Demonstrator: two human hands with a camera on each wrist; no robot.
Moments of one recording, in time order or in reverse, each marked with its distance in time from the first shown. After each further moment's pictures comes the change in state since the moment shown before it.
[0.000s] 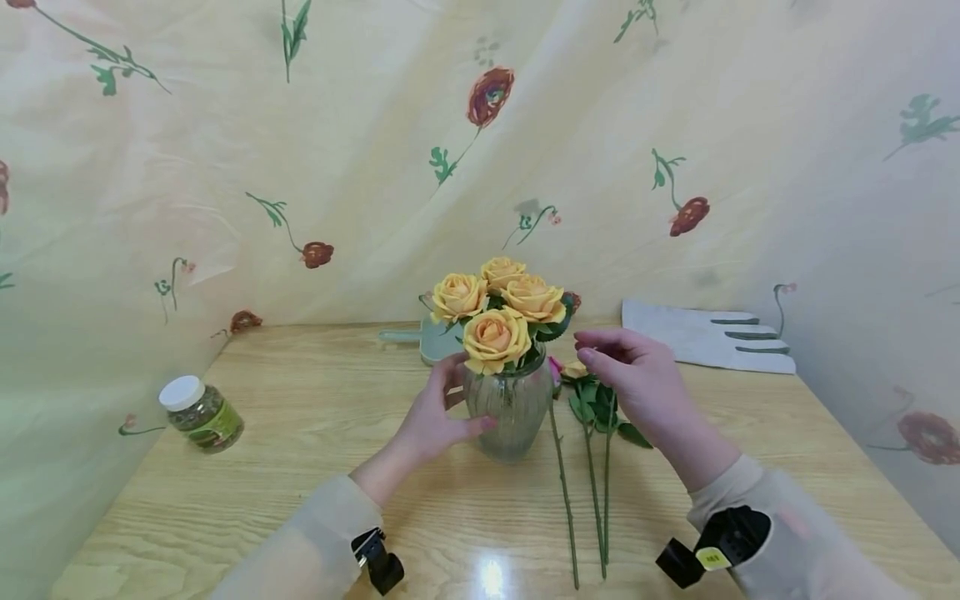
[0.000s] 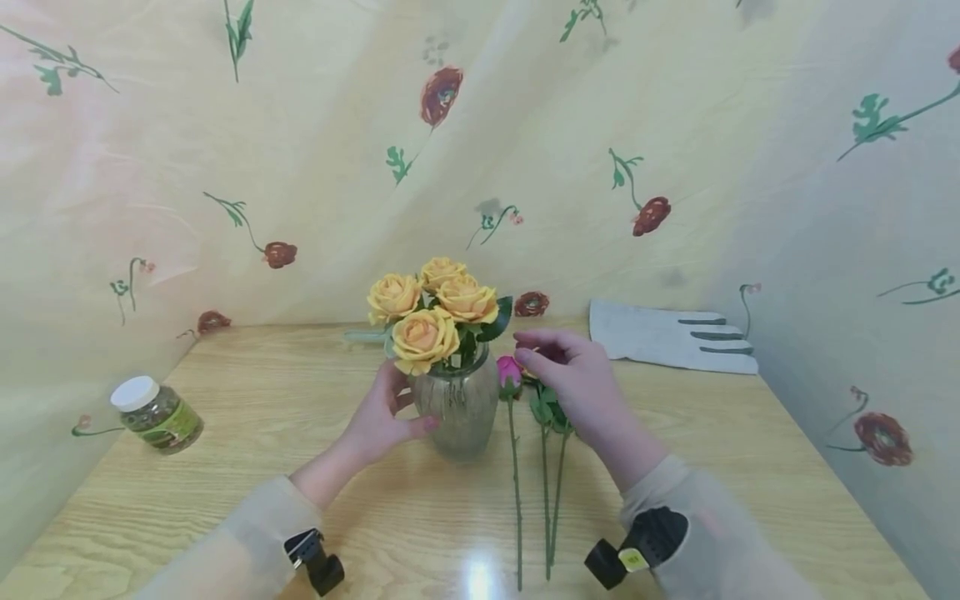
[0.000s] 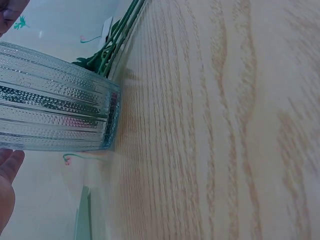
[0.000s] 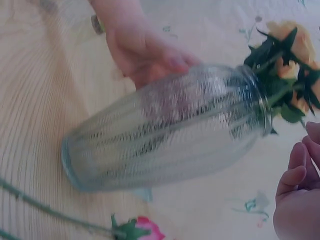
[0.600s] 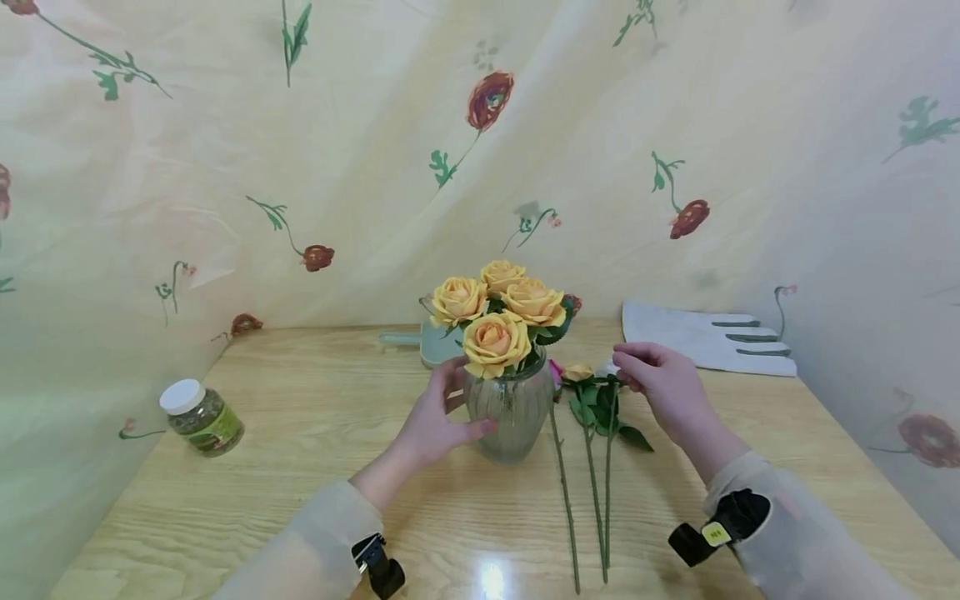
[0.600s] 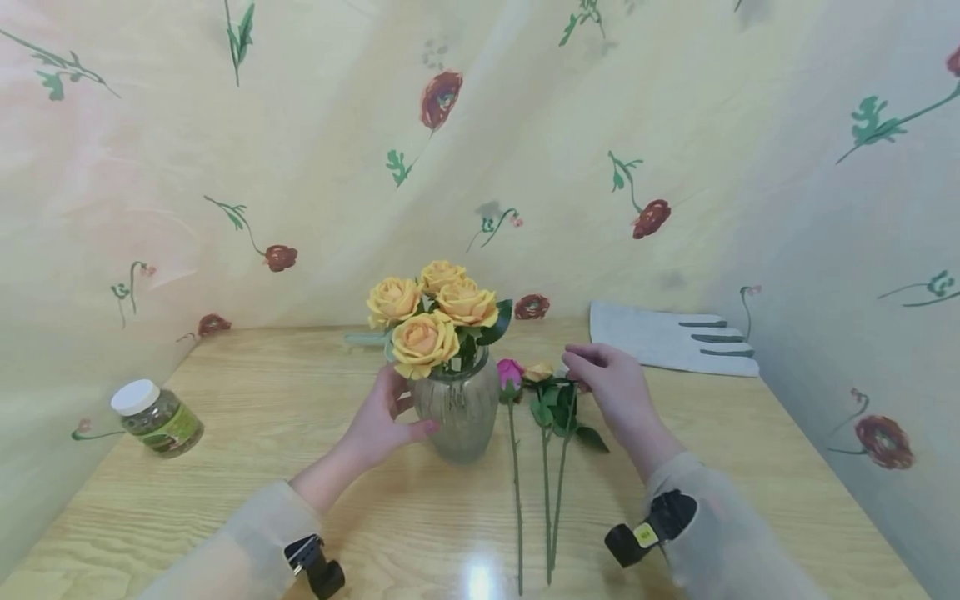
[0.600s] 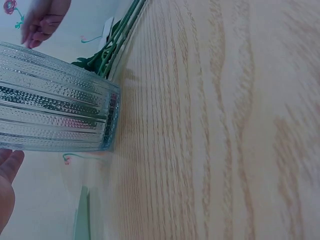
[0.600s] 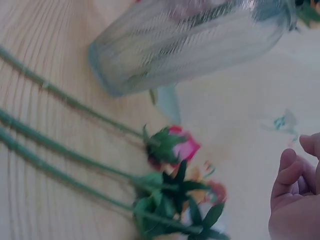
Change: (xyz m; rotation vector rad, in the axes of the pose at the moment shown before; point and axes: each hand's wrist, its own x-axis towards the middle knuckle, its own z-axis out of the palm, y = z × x) left_hand 0.000 -0.001 0.000 0.000 0.004 -0.003; right_hand 0.018 0.063 -0.045 -0.113 0.032 0.211
